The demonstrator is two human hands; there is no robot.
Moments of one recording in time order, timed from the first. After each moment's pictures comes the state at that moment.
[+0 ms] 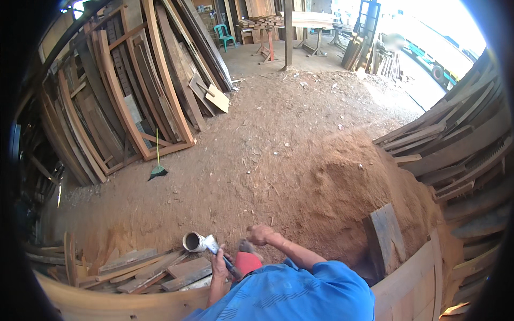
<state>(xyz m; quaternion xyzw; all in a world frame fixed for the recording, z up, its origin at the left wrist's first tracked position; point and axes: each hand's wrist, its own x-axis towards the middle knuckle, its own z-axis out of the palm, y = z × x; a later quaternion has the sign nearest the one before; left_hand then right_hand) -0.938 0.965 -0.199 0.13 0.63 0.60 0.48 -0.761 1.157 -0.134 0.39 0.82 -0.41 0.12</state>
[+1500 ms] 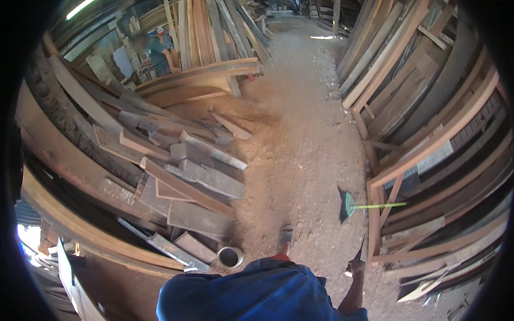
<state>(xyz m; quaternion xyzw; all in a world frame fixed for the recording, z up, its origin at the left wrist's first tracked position) -1.506 1.221 -0.445 -0.17 0.76 0.44 0.46 -1.726 1.778 -0.367 0.31 0.73 -0.58 0.17</state>
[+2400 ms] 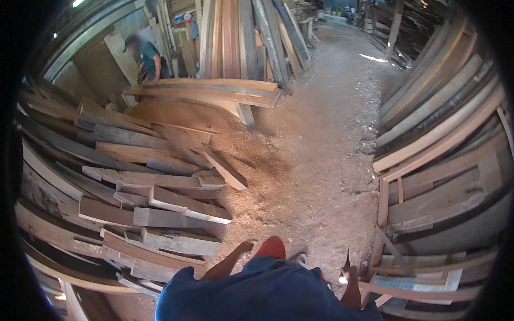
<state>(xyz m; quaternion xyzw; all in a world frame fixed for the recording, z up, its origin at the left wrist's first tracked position) -2.231 1.038 -0.518 -0.24 0.83 0.48 0.16 -2.521 1.595 -0.438 0.04 0.91 -0.12 0.40</state>
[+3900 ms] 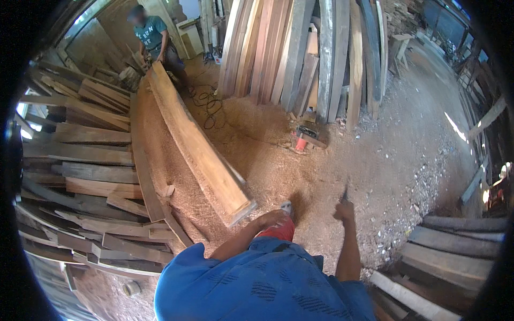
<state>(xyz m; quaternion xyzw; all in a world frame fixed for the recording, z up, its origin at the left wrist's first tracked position) -3.272 0.493 -0.327 -0.35 0.52 0.78 -0.01 -3.643 0.609 -0.350 -0.27 0.78 -0.38 0.41</state>
